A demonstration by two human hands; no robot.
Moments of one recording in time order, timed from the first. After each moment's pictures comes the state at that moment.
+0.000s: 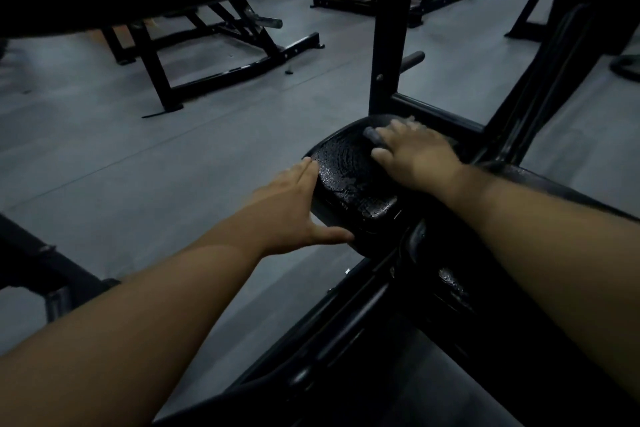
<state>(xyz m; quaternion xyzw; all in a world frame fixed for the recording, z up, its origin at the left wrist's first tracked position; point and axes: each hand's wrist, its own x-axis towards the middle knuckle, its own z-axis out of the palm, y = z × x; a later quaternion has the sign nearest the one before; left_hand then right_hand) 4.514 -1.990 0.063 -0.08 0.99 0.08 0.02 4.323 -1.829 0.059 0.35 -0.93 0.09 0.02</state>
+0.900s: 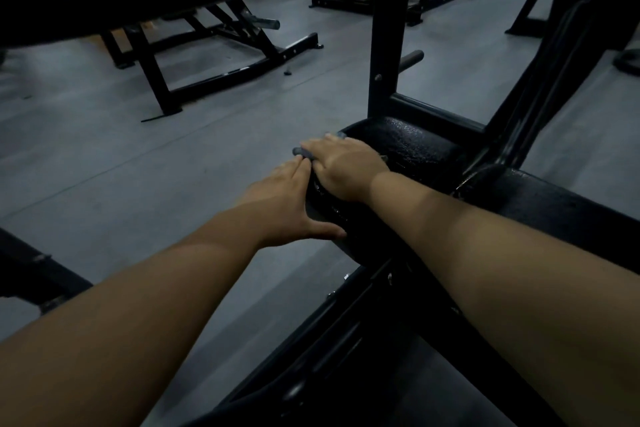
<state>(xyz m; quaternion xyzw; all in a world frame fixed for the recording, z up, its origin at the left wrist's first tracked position) 4.490 -1.997 0.070 -0.07 0.99 0.07 0.03 4.357 -1.902 0.048 0.46 -0.87 0.17 0.00</state>
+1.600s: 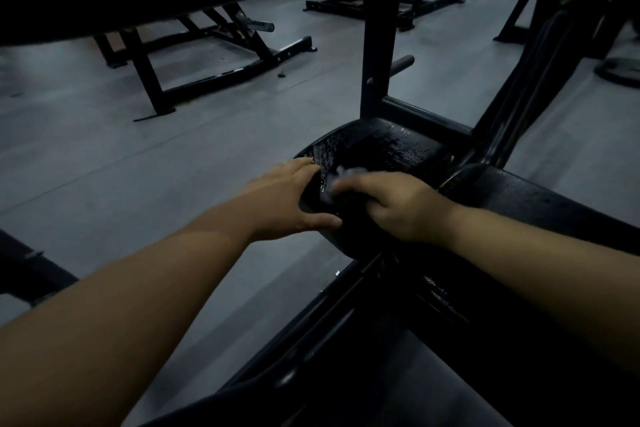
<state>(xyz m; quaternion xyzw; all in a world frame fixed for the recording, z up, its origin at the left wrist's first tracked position) 4.491 -2.003 0.066 -0.05 0.99 0.10 0.04 4.395 -1.794 0.064 0.51 -0.81 0.27 -0.09</state>
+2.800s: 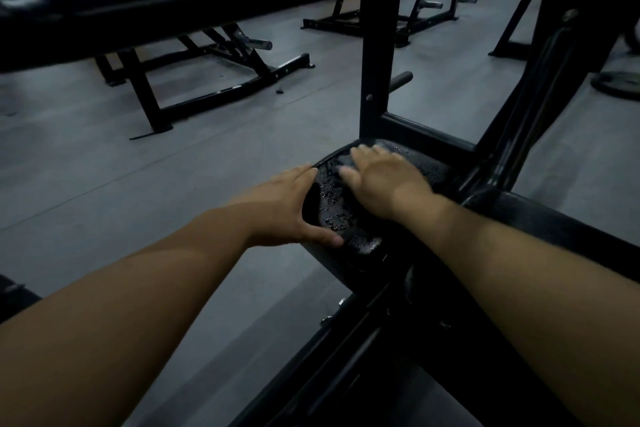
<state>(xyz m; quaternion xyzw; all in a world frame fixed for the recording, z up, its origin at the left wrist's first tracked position) 4.455 -2.014 0.080 -0.03 0.99 0.10 0.08 4.334 -1.855 0.060 0.34 -0.94 0.08 -0.01</state>
